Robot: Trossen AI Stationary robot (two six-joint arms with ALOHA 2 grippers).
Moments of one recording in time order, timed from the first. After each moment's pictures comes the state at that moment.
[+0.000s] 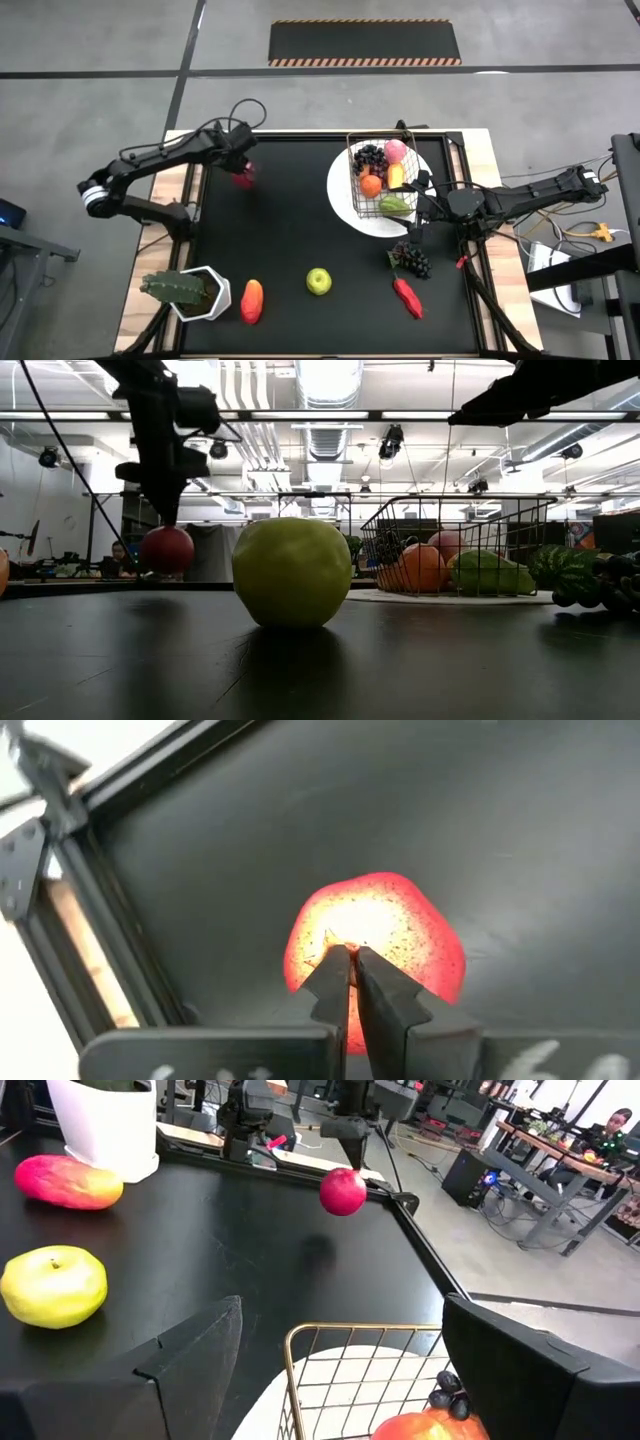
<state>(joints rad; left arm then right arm) 0.62 1.23 0.97 -0.96 -0.27 -0.38 0.20 0.74 0.49 -0.03 0.39 -0.19</state>
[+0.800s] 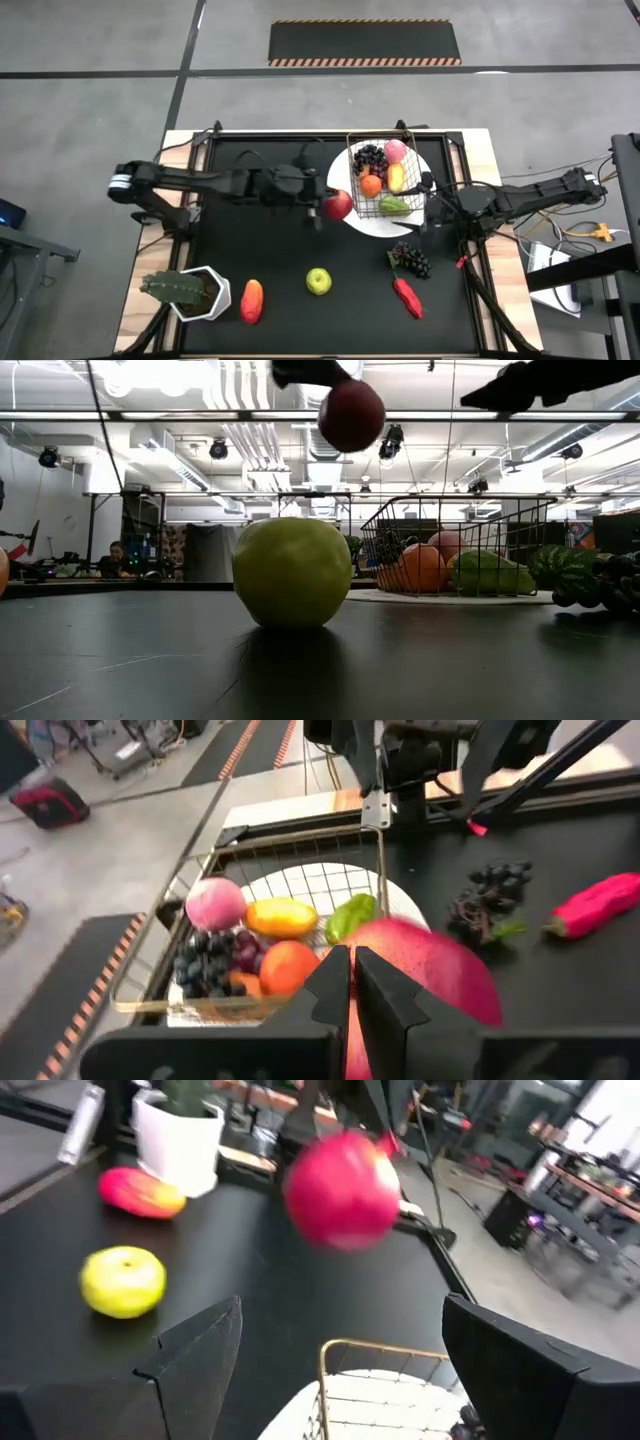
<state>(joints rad) -0.04 1.49 1.34 -0.27 -0.27 0.15 0.20 0.63 0.48 -0.08 0.26 -0.26</state>
